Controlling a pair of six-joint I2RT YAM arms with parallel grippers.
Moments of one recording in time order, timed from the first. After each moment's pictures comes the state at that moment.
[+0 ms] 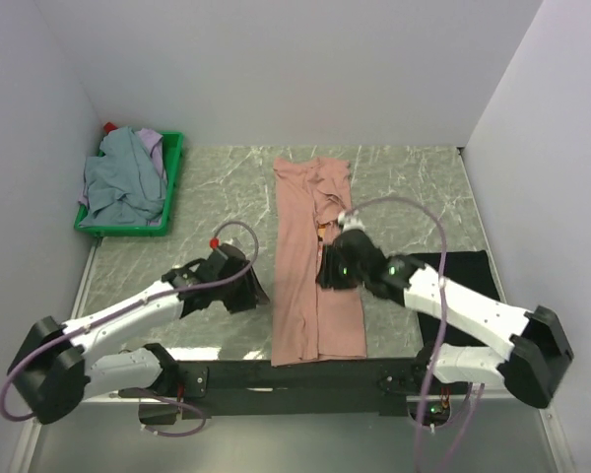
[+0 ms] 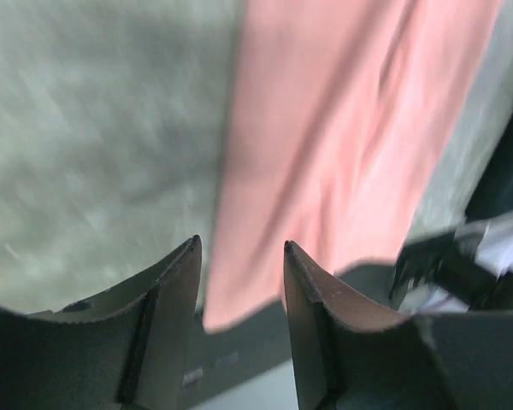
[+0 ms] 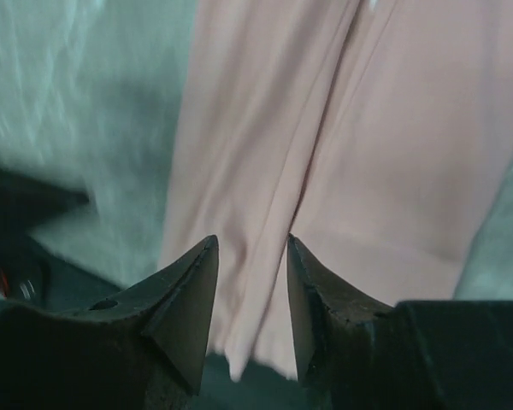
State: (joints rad) left arm -0.80 1.09 0.63 -0.46 0.04 -1.08; right arm 0.75 1.22 0.88 -0.46 0.09 0.66
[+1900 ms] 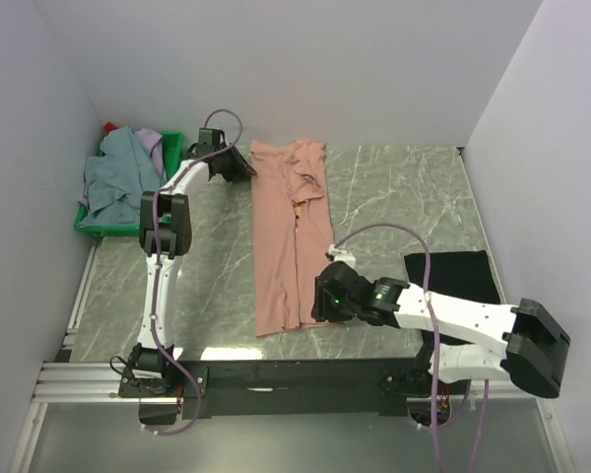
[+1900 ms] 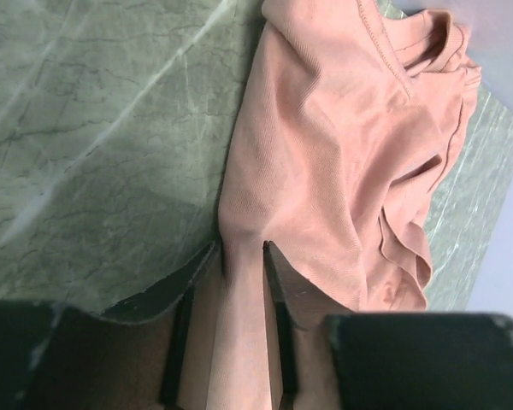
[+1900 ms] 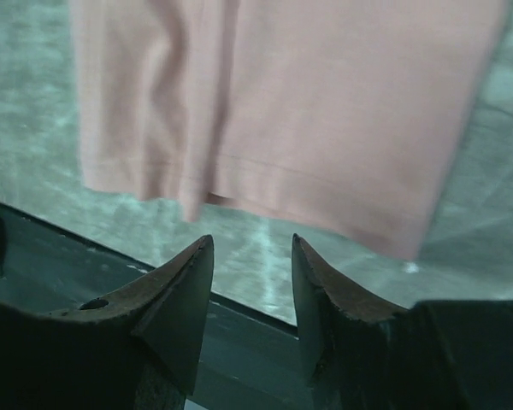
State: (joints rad) left arm -0.13 2.60 2.21 -0.36 0.40 -0.74; right arm 1.01 1.17 0.67 -0.47 0.16 0.88
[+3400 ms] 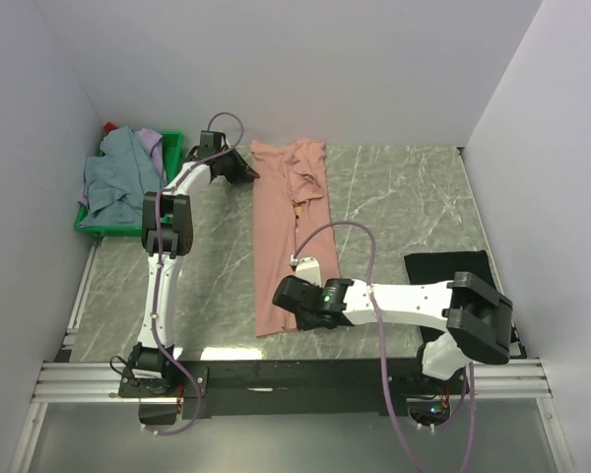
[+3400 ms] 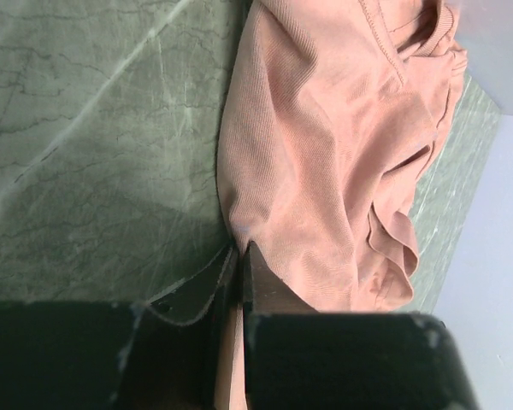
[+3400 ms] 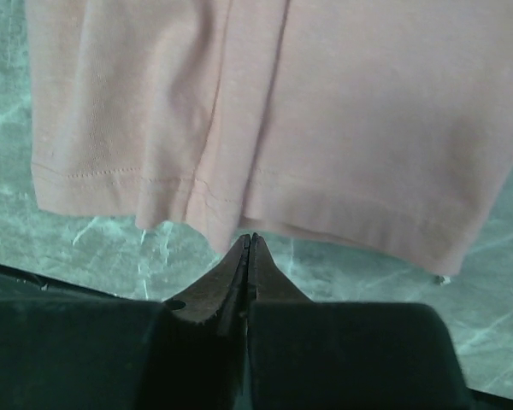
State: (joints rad) left arm -0.13 2.63 2.22 -0.33 0.48 -0.79; right arm 1.21 1.54 0.95 -0.61 0.36 0.91
